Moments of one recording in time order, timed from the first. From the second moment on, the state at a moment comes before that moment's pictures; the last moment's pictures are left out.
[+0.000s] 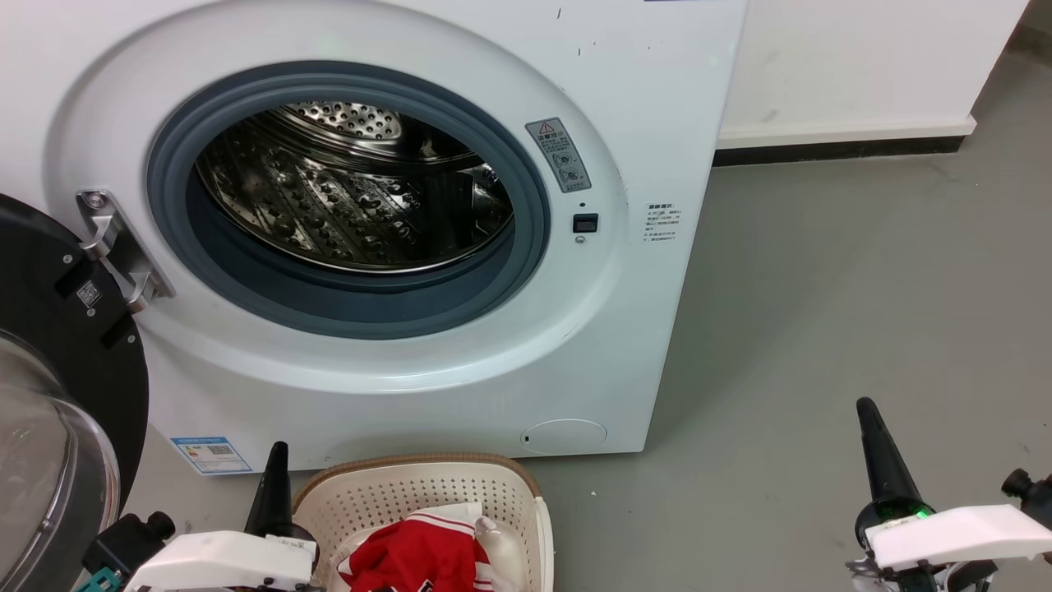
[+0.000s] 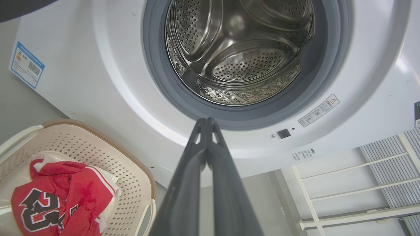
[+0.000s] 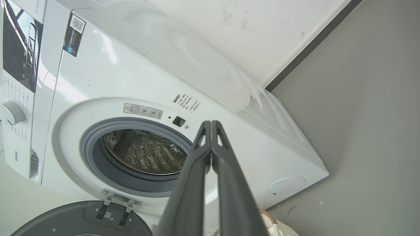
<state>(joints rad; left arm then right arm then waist) 0.02 0.06 0.05 0.16 -0.99 -0.04 -0.06 0.01 -0.09 0.01 0.12 1.01 0.13 -0.09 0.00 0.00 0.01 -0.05</state>
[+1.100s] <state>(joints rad) -0.05 0.07 0.07 0.21 -1.34 -0.09 0.02 -0.05 -0.09 -0.03 0.19 1.36 0.13 0.00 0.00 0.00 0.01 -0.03</state>
